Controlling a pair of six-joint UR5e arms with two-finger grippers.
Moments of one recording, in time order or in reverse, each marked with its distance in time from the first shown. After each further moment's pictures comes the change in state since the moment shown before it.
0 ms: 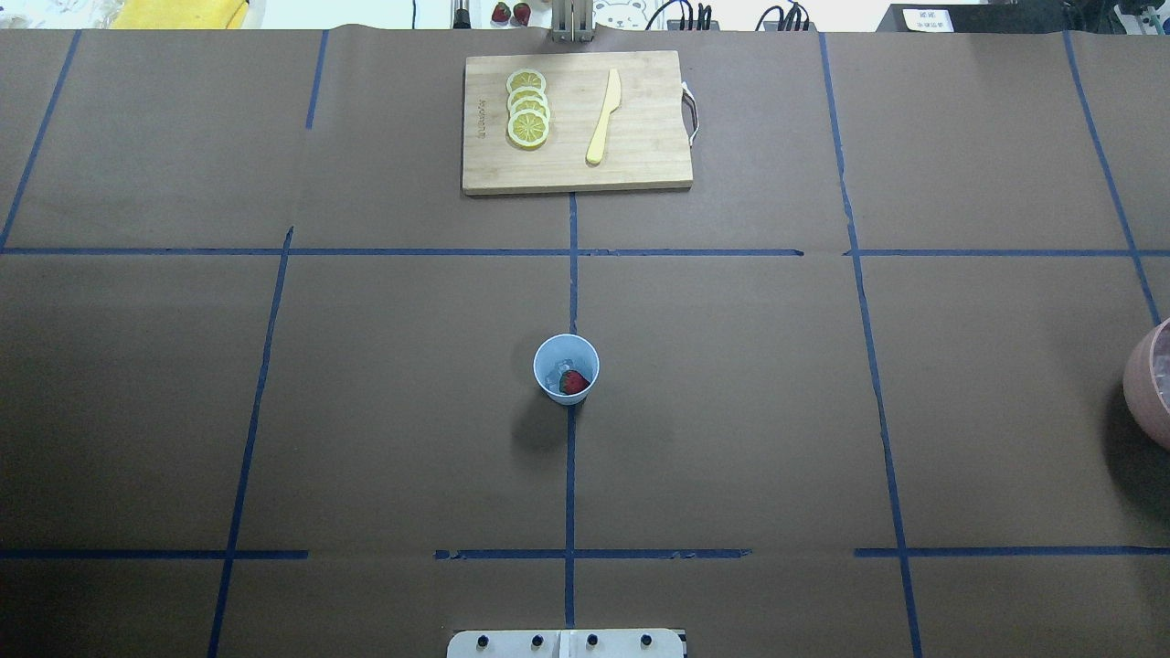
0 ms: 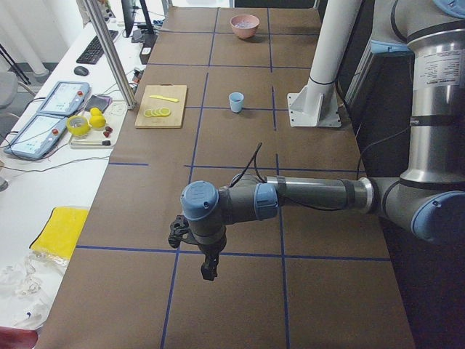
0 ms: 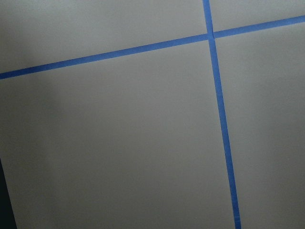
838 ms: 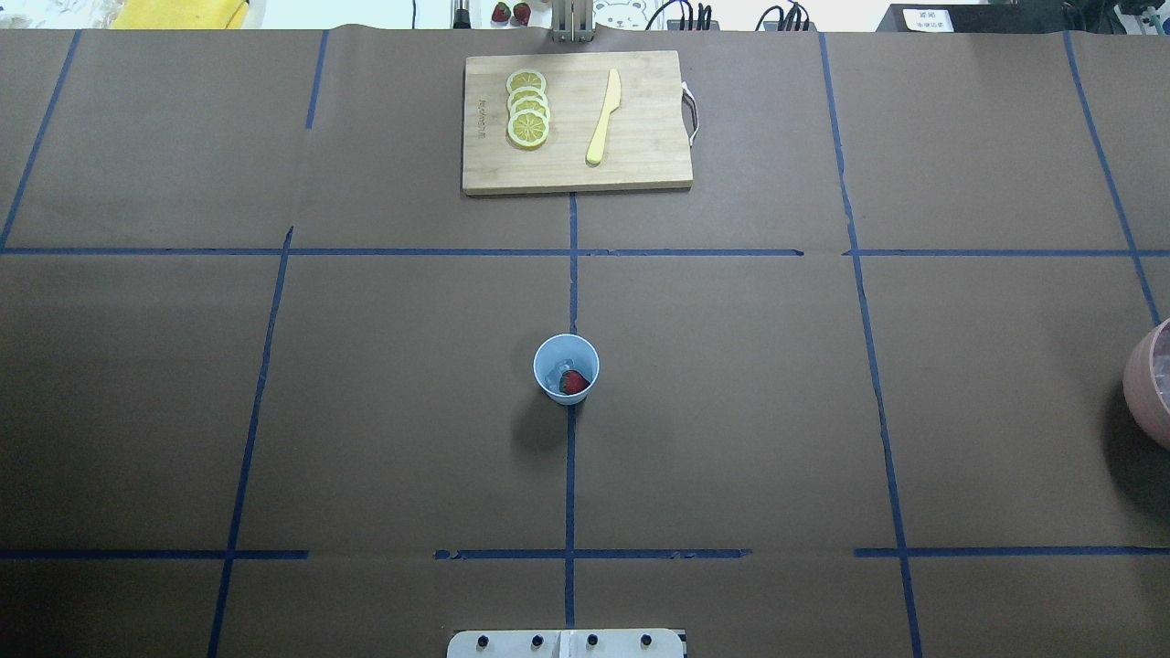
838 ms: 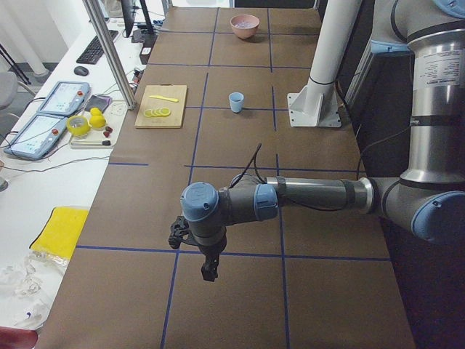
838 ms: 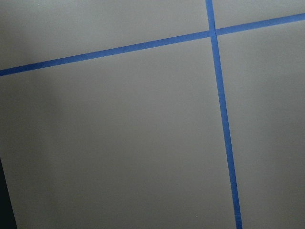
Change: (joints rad) left arm 0.000 0.000 -0.003 0.000 0.000 0.001; right arm 0.000 0.000 0.000 0.000 0.002 0.000
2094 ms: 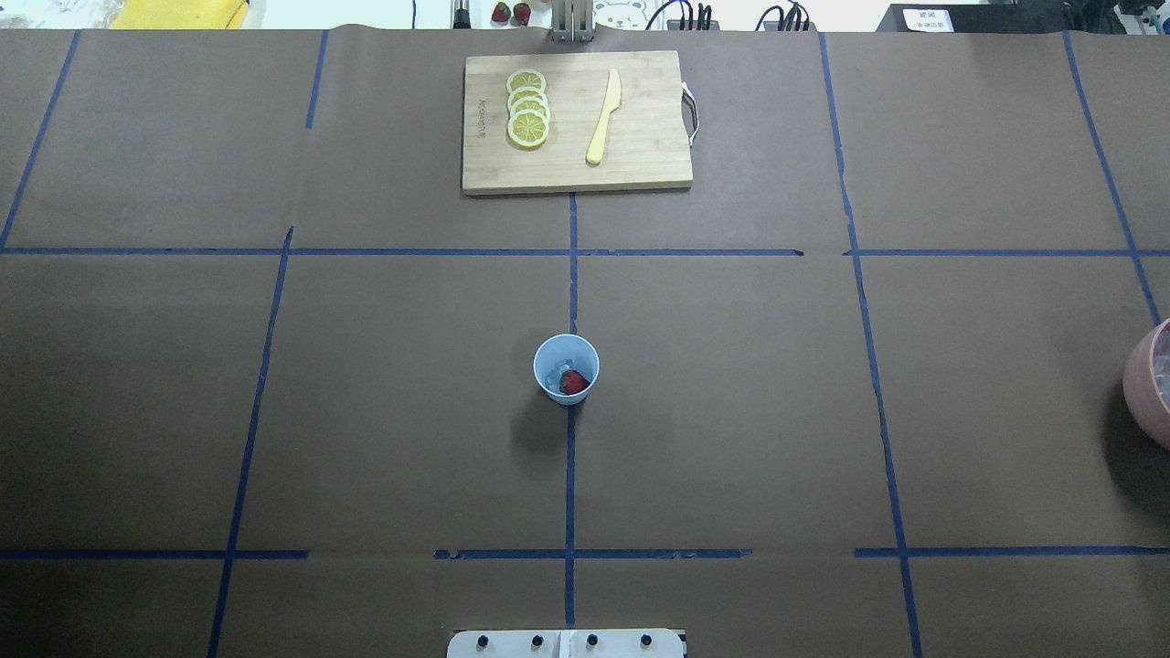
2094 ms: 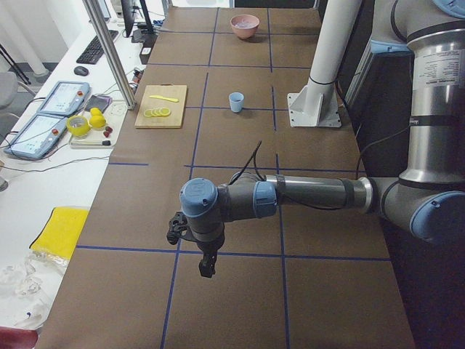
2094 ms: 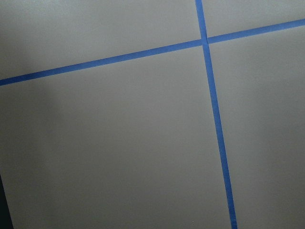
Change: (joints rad) left arm 0.003 -0.006 -0.006 -0.004 -0.008 0.000; right arm 0.000 -0.003 -0.002 0.030 0.000 0.000
